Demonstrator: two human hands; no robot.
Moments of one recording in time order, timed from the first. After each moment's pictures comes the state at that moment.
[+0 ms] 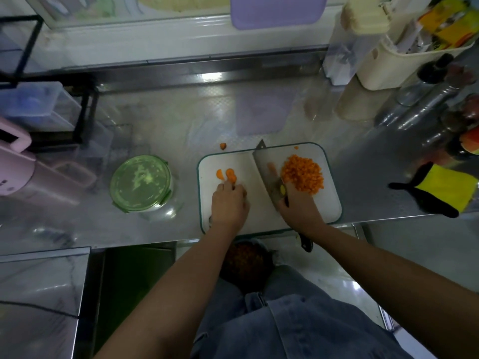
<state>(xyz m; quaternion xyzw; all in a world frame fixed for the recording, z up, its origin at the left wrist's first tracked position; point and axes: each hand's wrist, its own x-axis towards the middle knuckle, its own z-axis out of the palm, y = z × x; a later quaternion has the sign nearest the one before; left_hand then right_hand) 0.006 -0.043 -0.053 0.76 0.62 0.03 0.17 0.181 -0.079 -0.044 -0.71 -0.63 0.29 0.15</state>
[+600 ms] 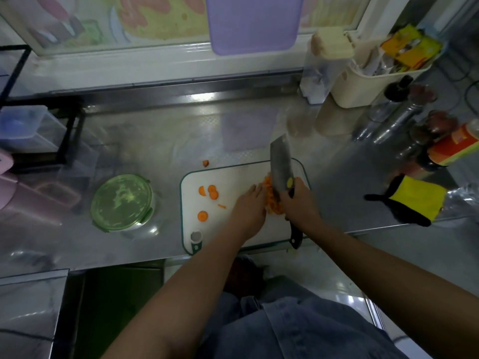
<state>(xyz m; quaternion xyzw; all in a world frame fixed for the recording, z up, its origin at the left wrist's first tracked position) 0.080 -0.033 -0.034 0.84 0.46 -0.01 0.27 0.219 -0.059 -0.017 -0.76 -0.49 0.32 0.29</state>
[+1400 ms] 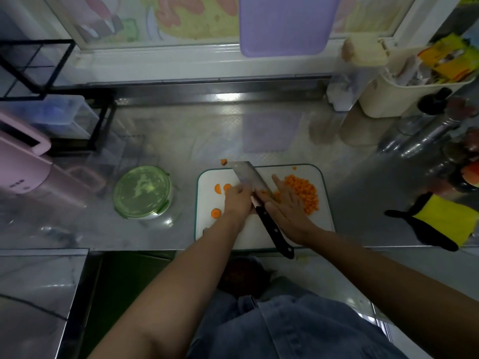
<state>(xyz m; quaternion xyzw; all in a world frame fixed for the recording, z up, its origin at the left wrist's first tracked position) 0.057 -0.019 -0.014 0.33 0.66 0.33 0.59 0.200 -0.060 -0.037 -0.58 -0.74 0.32 0.14</state>
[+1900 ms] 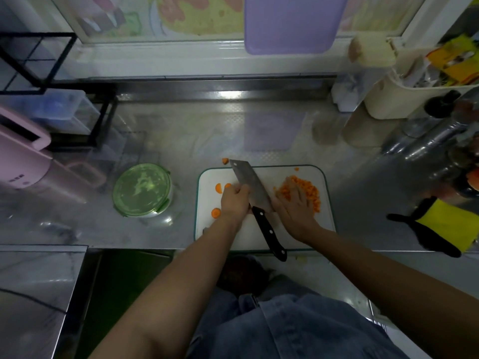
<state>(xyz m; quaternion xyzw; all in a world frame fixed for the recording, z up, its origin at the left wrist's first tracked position) 0.050 -0.018 -0.013 0.34 0.68 0.33 0.56 0.205 -0.050 -0.042 -0.67 -0.67 0.30 0.09</state>
